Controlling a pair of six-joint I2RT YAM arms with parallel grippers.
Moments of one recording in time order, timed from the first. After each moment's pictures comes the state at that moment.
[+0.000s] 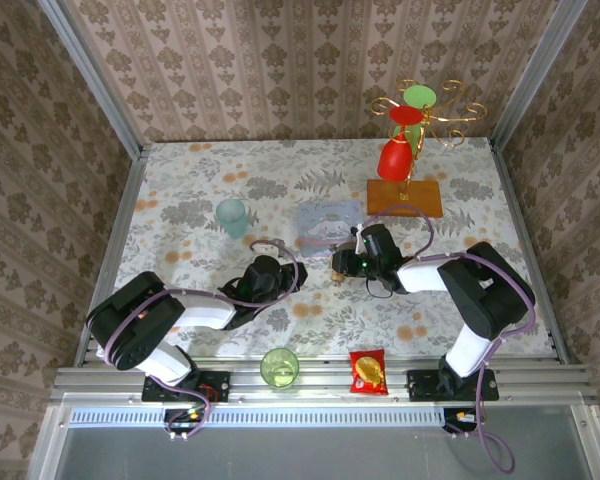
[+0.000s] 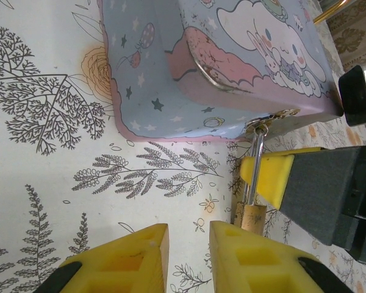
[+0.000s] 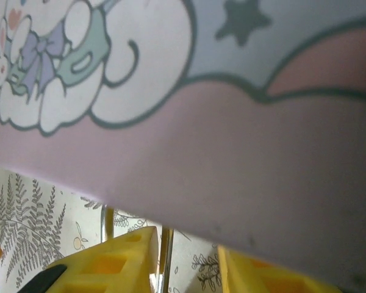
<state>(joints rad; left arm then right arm) -0.87 1.52 0.43 0.59 -0.07 -0.88 0.48 1.71 0.64 0.34 -0.26 0.60</state>
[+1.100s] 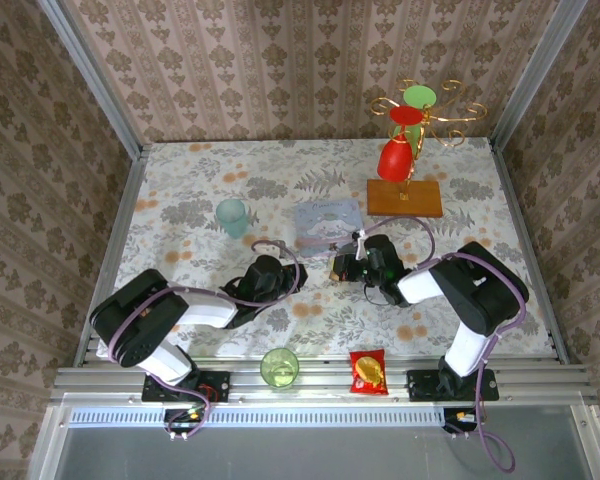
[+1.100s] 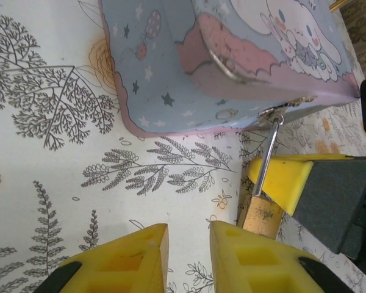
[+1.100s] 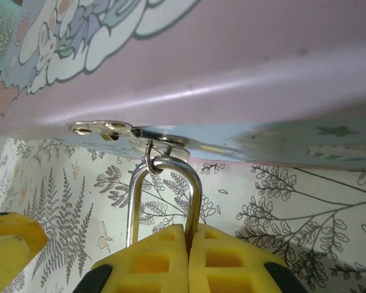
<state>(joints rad) -0.86 1.53 0.46 0.53 -0.07 -0.84 0.51 1.74 0.51 0.64 -0.27 0.68</state>
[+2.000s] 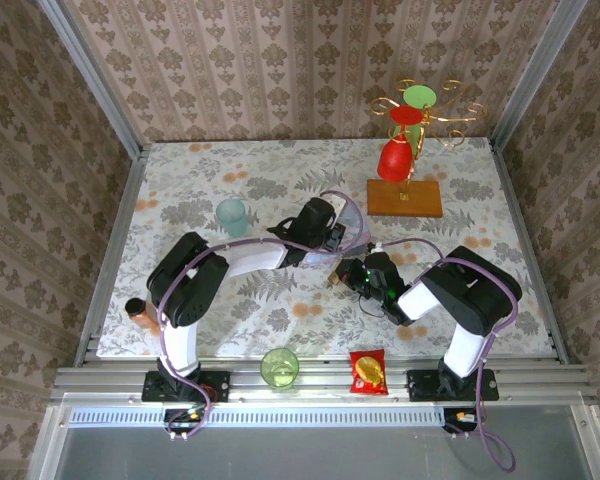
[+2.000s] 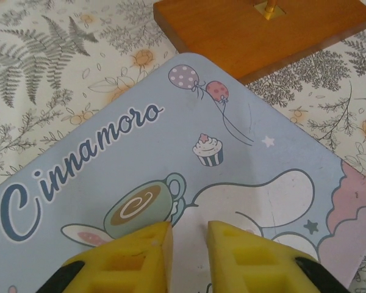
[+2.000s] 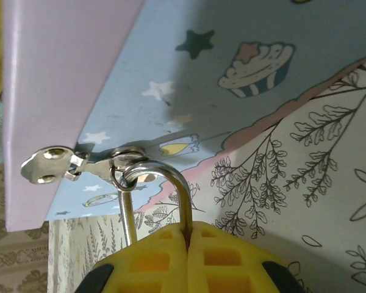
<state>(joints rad) -0.86 1.91 1.17 0.10 -0.09 -0.19 0.59 1.76 0.38 0.90 -0.04 1.16</state>
